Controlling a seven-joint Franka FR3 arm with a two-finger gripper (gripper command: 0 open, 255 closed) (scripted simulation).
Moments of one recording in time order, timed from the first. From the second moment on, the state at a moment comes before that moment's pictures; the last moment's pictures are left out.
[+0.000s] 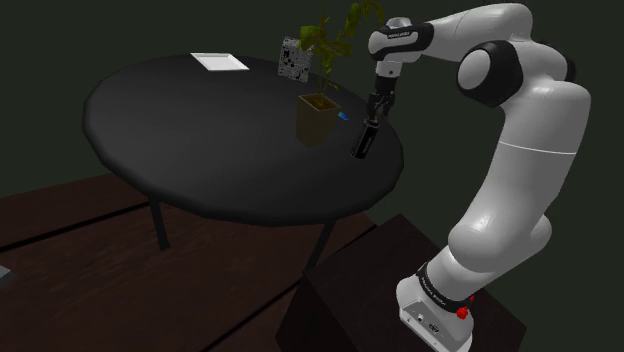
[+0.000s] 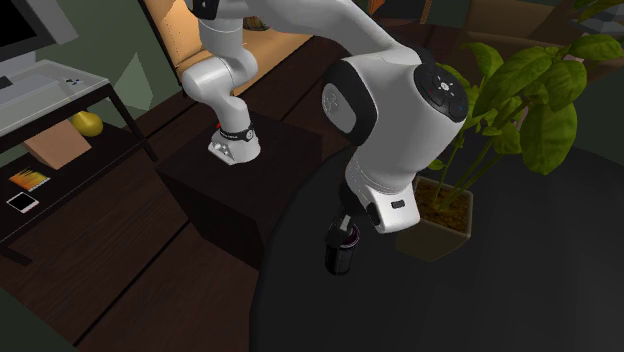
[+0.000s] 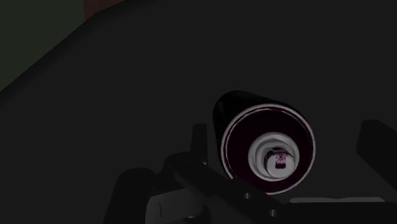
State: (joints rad) arm -0.24 0.40 -0.23 -1.53 -0.03 1.69 -0.51
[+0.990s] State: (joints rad) arm -0.24 0.41 -0.23 -1.58 -0.03 1.75 -0.50
